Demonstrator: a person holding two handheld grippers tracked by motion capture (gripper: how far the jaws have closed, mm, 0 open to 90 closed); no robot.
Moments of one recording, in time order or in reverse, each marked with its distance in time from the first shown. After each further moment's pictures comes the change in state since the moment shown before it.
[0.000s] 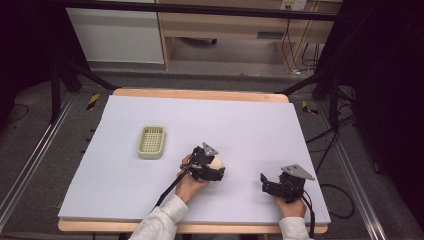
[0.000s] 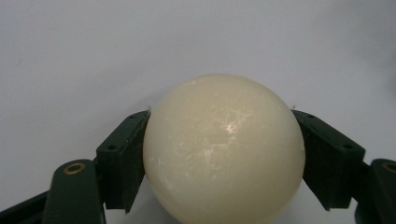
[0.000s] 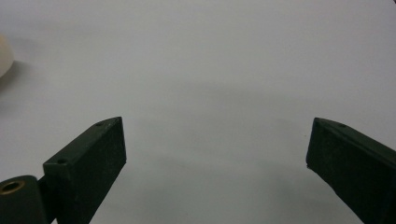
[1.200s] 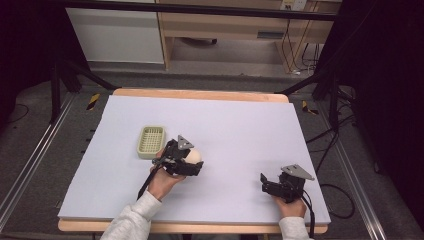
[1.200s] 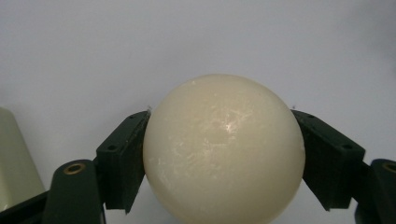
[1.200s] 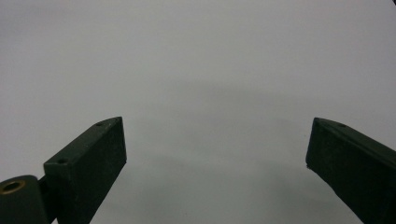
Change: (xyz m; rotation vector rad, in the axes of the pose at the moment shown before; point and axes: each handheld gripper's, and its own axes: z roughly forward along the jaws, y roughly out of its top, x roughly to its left) left arm 0.046 -0.007 -0.062 -0.004 0.048 0.010; right arm 0.000 0.000 0.000 0.003 -0.005 -0.004
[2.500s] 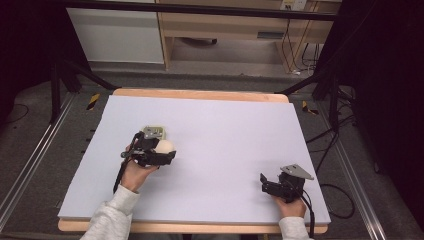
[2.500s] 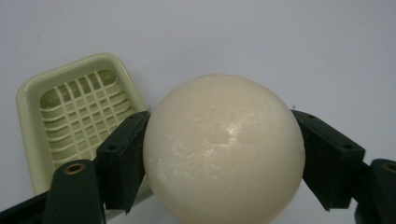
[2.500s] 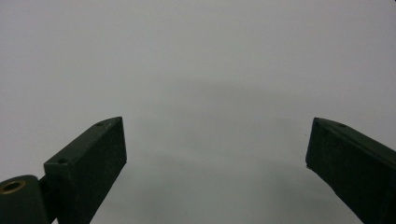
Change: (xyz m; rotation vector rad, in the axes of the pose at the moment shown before) left arm 0.071 -0.019 -0.032 -0.025 0.084 -0.120; right arm 0.001 0.000 0.001 0.007 -0.001 -0.001
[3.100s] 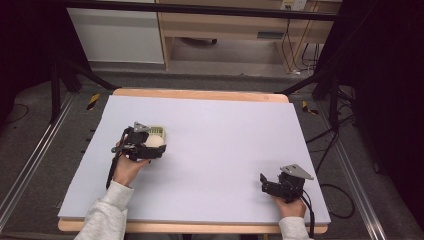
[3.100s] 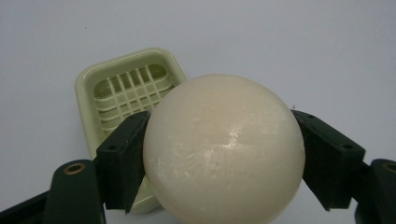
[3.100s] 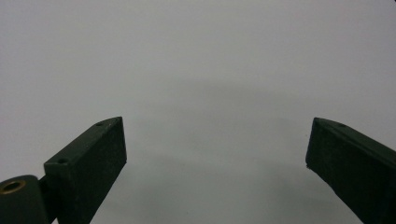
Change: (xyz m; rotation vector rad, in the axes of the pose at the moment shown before) left arm 0.031 0.000 -0.001 0.010 0.053 -0.059; right arm 0.000 0.000 0.000 -0.002 -0.001 -0.007
